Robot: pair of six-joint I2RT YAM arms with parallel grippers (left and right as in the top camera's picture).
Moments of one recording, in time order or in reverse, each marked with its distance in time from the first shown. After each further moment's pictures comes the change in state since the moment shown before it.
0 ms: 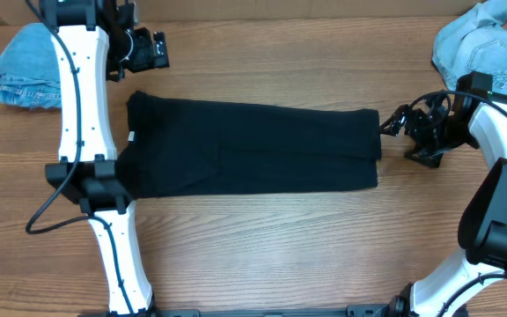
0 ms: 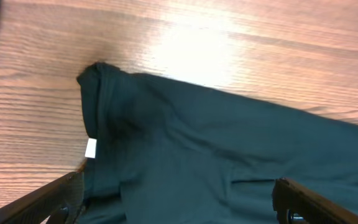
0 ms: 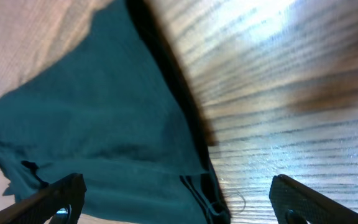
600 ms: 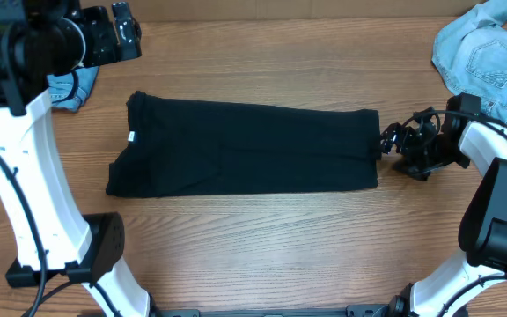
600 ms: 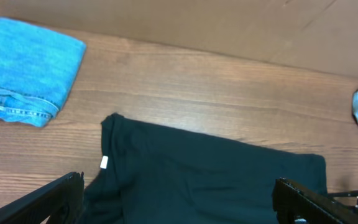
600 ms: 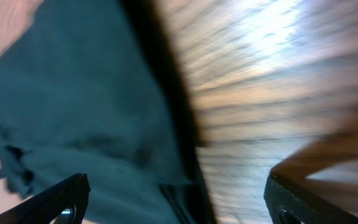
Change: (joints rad) left arm 0.000 -0.460 0.031 -0.001 0.008 -0.033; right arm -0.003 -0.012 -0.204 0.206 -0.087 -0.066
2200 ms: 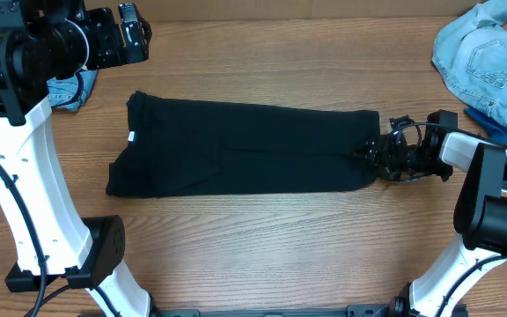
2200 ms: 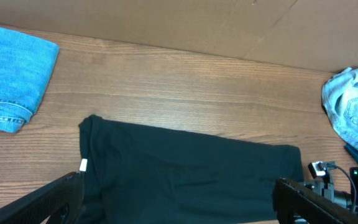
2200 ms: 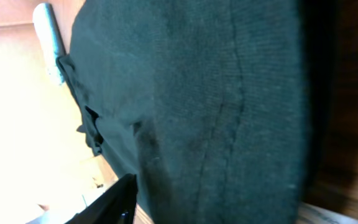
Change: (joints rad) left arm -0.014 -0.013 -0.001 0.000 0.078 0.000; right arm 0.035 0.113 -0.106 0.184 -0.356 -0.028
